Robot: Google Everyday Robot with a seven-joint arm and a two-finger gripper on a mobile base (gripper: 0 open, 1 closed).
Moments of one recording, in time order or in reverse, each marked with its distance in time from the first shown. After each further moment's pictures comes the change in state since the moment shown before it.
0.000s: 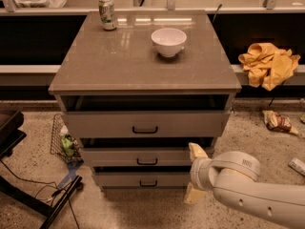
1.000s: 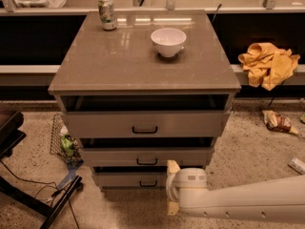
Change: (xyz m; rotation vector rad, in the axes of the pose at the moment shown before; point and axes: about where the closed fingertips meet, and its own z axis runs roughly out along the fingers) arm -0.019 0.065 0.122 -0.072 0.091 -0.103
